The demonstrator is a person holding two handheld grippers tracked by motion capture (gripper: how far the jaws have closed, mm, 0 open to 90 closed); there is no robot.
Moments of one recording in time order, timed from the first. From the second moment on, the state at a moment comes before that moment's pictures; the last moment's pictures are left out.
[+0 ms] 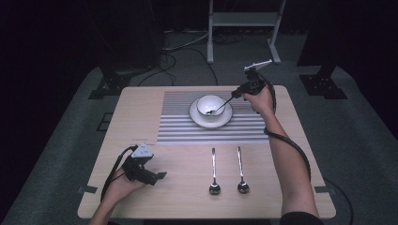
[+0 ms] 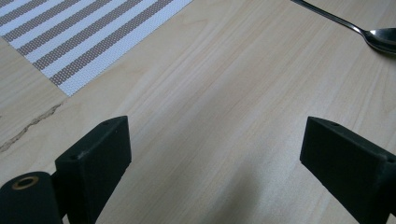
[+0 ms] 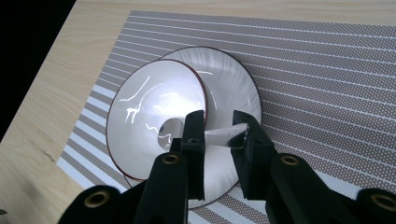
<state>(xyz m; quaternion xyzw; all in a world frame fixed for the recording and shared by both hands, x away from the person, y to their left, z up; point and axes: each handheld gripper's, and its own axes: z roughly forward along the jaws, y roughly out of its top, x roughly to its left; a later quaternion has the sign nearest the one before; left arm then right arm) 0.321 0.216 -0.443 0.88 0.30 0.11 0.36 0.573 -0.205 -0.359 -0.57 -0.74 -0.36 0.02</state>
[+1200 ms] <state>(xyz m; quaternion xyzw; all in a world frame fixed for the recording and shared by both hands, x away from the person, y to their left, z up) 0.320 0.216 -0.442 0.88 0.30 0.12 0.36 0.522 -0.235 -0.379 -0.52 -0.77 -0.37 0.07</state>
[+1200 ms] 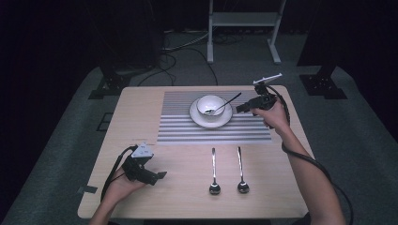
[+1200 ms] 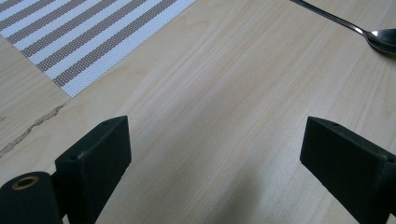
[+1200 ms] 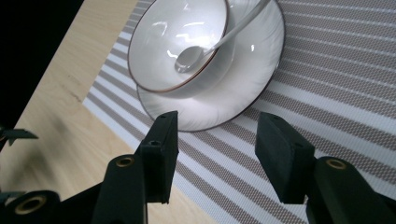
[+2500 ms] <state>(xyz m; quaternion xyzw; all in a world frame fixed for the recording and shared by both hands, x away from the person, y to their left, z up) 0.322 0.223 -0.442 0.87 0.31 0.12 0.36 0.458 -0.245 -0.421 -0.48 -0.78 -0.39 0.11</state>
